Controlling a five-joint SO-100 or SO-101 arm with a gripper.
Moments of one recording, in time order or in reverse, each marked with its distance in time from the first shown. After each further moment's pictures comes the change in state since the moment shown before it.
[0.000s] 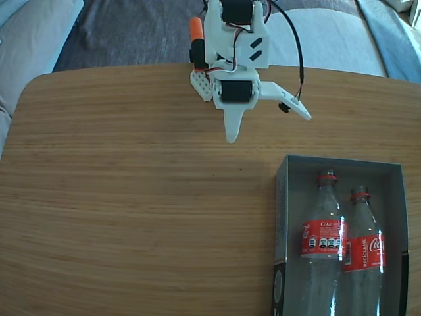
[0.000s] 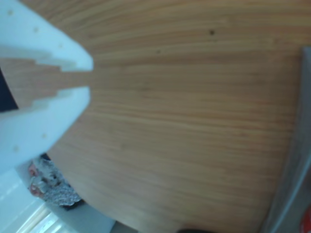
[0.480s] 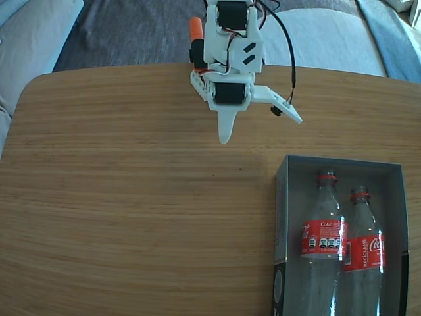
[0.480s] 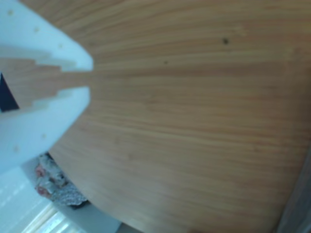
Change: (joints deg) arm 3.2 8.3 7.7 -0.5 -3.5
